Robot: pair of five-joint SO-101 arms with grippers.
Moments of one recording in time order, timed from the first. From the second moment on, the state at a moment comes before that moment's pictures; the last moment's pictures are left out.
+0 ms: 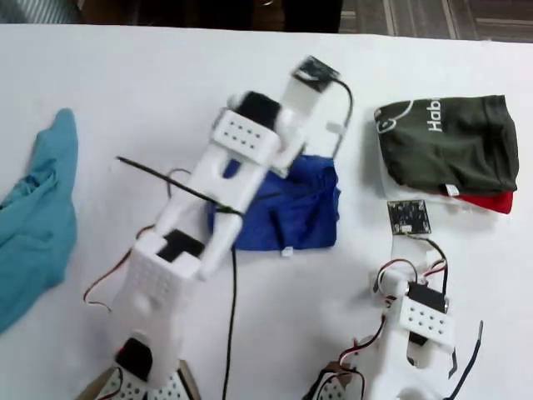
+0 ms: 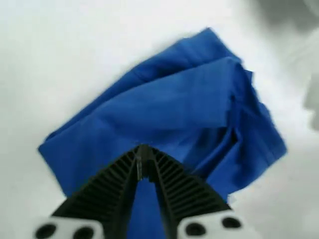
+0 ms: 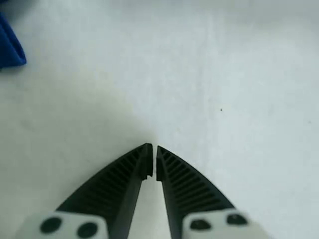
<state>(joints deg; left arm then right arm) 24.4 35.5 -42.4 88.4 -3.5 19.1 -53.1 83.4 44.8 26.4</state>
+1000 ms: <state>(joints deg) 27.0 48.0 -42.1 66.4 1.4 19.1 -53.1 83.4 44.8 26.4</state>
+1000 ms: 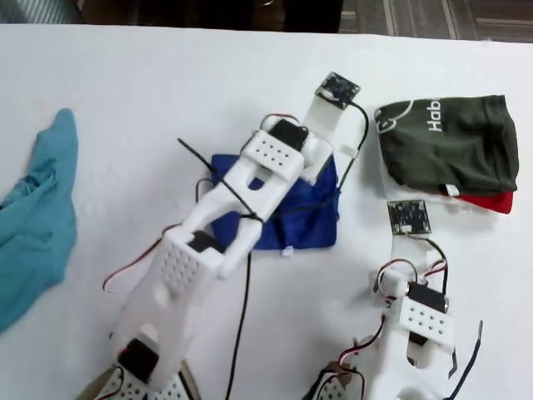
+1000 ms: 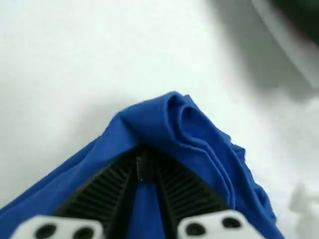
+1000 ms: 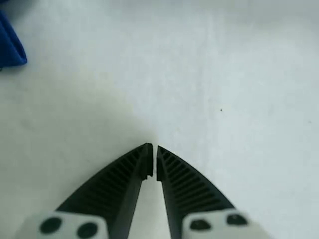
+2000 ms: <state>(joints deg) 24.8 54.9 -58.2 67.7 1.4 19.1 -53.1 83.4 44.8 26.4</state>
